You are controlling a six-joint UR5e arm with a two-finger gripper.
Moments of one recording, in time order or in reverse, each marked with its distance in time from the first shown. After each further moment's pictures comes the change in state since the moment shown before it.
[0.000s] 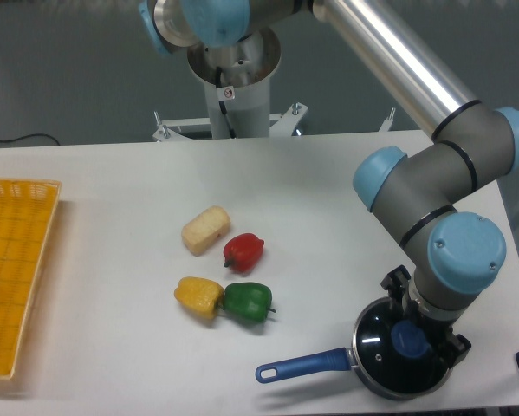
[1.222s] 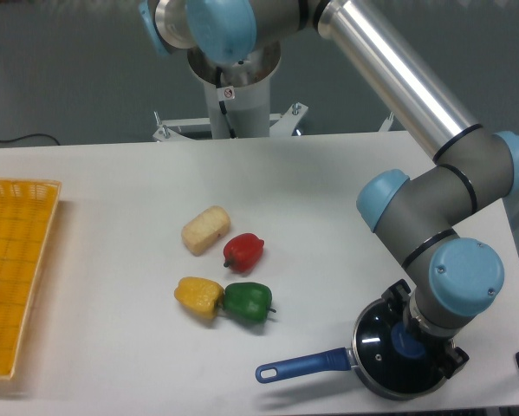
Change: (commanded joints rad) arm -0.005 -0.020 -0.037 0.002 0.012 -0.012
